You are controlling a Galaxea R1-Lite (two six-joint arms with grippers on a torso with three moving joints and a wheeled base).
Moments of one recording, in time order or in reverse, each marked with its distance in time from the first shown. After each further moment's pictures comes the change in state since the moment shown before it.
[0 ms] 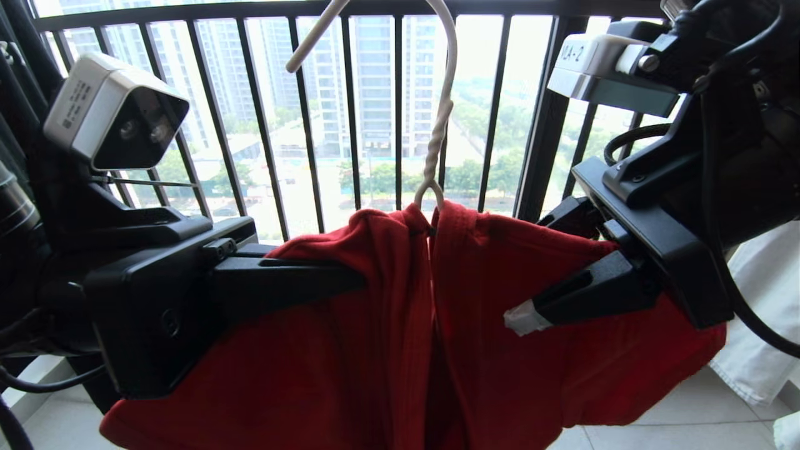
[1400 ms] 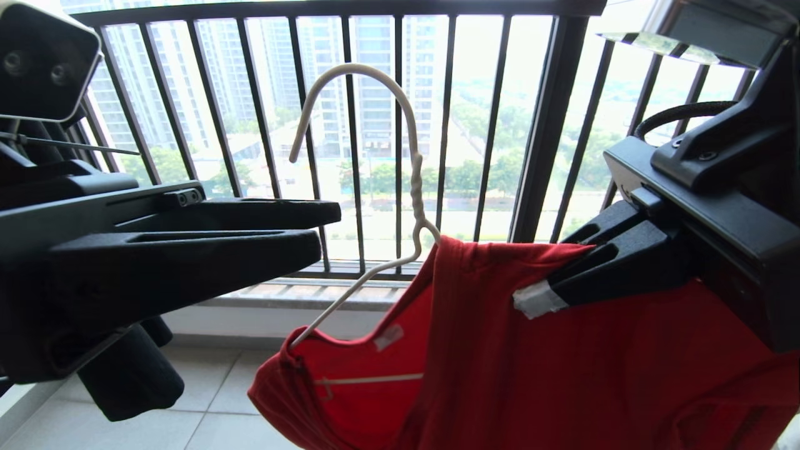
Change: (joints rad) left arm 0.040 -0.082 -0.032 0.011 0.002 -0.058; right arm 0.065 -0.061 -0.007 -0.008 -0.027 0.076
